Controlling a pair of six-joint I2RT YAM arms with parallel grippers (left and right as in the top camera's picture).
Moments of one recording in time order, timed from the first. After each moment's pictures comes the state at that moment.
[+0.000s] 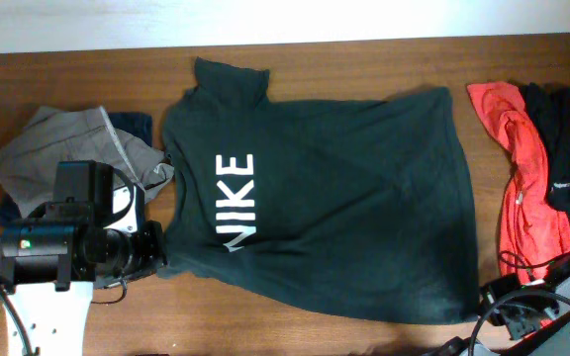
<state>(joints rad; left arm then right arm) 0.01 1.14 1.32 -1.55 0.18 -0.25 -0.94 1.38 0.63 -1.00 -0.19 0.30</state>
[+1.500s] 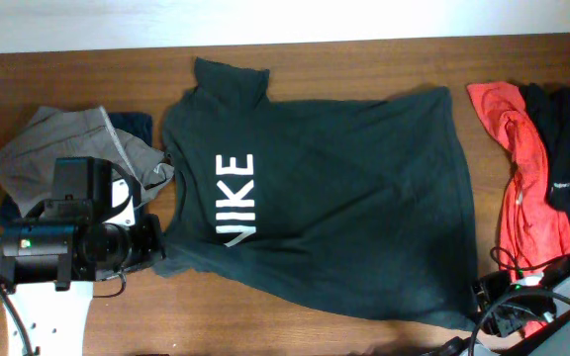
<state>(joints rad) 0.01 1.15 1.32 -1.50 0.14 -0.25 -0.94 1.38 0.58 -0.99 -0.36 0.28</state>
